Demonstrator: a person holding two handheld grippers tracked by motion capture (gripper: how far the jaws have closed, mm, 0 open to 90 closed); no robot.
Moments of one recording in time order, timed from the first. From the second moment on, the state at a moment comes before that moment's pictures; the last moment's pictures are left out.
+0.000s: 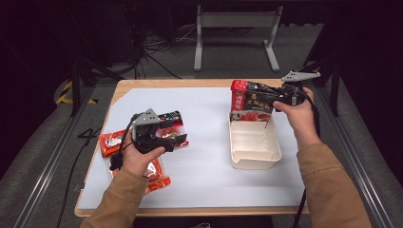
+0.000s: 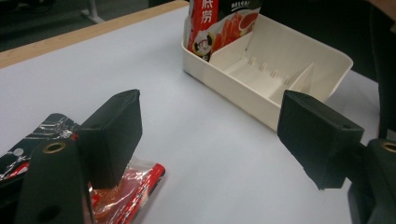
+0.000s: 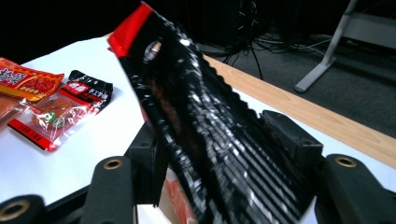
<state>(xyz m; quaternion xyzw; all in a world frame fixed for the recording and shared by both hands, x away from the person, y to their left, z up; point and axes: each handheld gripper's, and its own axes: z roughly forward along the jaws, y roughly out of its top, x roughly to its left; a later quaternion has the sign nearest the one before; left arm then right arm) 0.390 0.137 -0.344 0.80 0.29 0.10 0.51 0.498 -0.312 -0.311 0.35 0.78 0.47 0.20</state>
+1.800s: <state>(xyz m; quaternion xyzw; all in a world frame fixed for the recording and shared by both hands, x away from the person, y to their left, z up) 0.370 0.206 -0.335 0.80 0.32 0.14 0.49 0.381 -0.345 -0.339 0.35 0.78 0.47 0.21</state>
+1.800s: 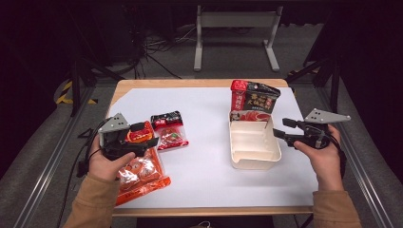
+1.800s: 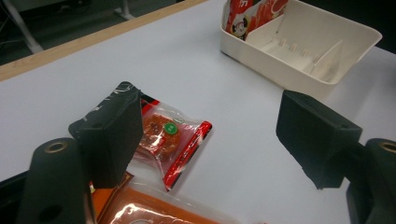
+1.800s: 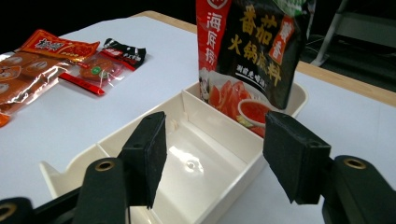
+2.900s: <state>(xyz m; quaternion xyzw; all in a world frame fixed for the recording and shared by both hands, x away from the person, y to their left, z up) 0.390 0.282 -0.346 0.77 0.41 0.20 0.45 0.393 -0.357 -0.366 0.36 0.78 0.46 0.20</state>
